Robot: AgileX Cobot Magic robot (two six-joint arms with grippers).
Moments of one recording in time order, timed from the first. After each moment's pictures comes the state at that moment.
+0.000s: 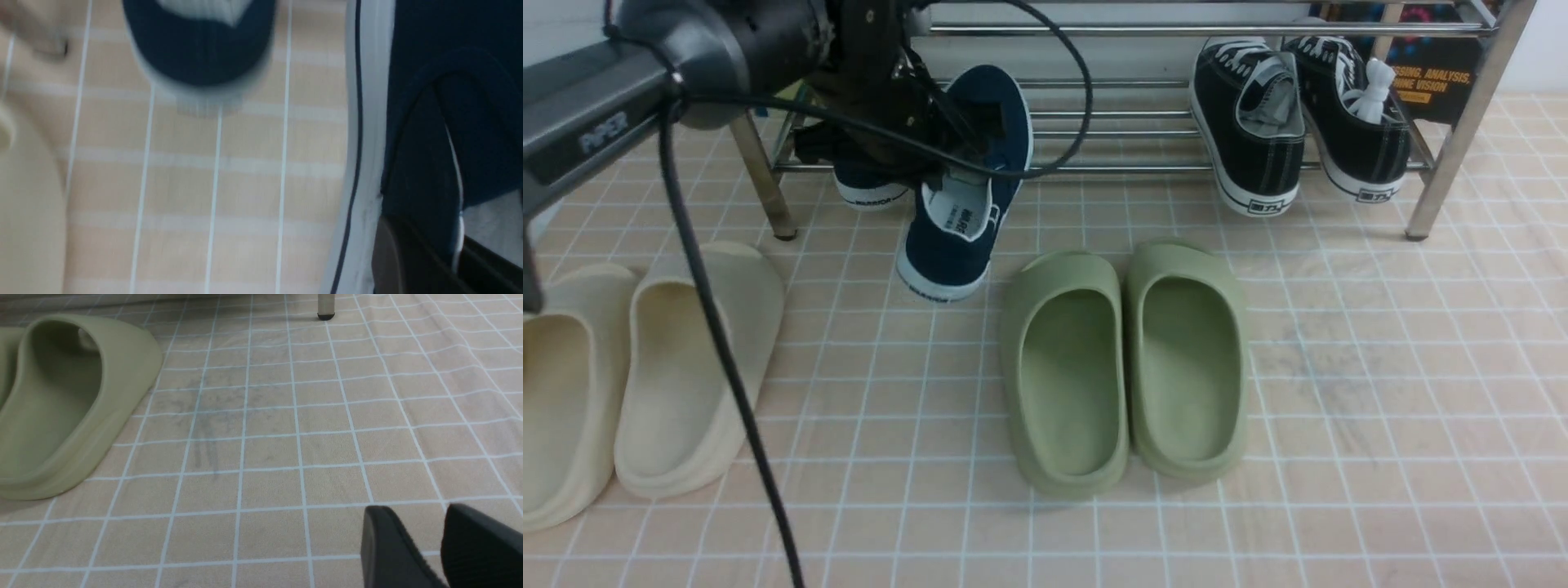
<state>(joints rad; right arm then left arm) -0.02 -0.01 0.02 0.07 0.39 0.05 -0.37 1.98 -1.79 0.15 0.76 -0.49</state>
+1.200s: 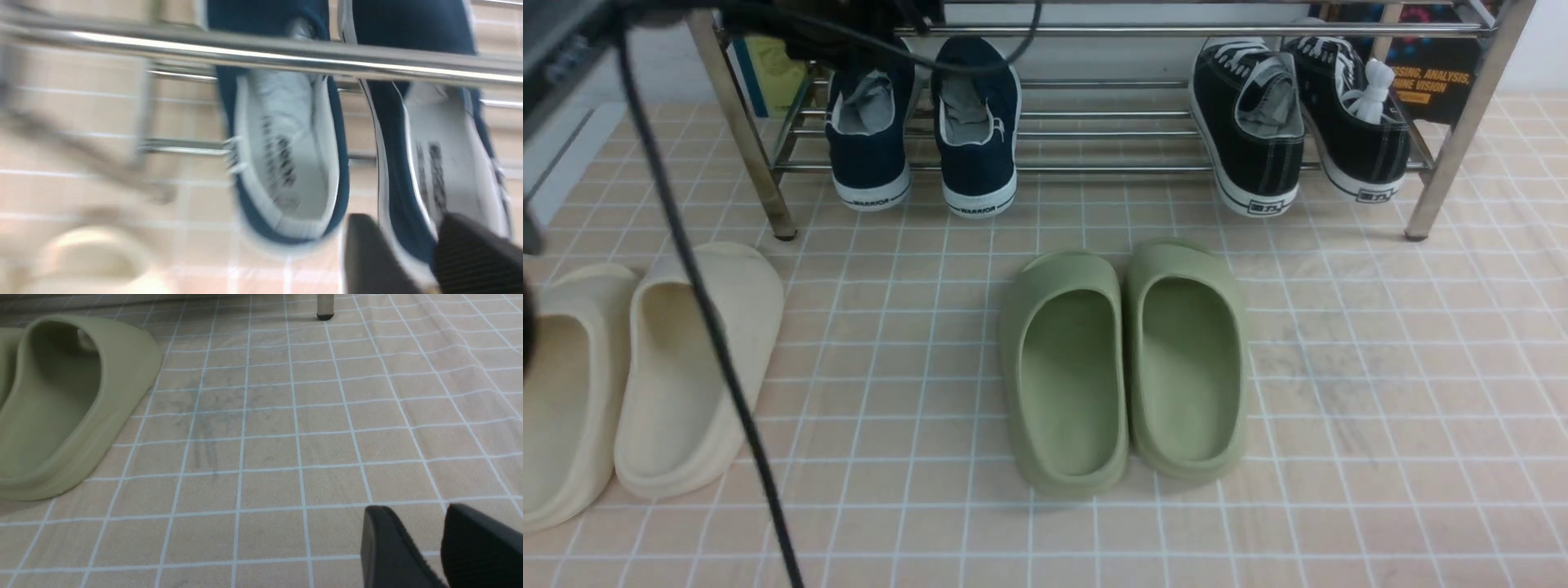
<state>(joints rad) -0.02 -0.01 0.02 0.07 0.39 0.05 -0.31 1.94 -2.11 0.22 1.01 -0.32</state>
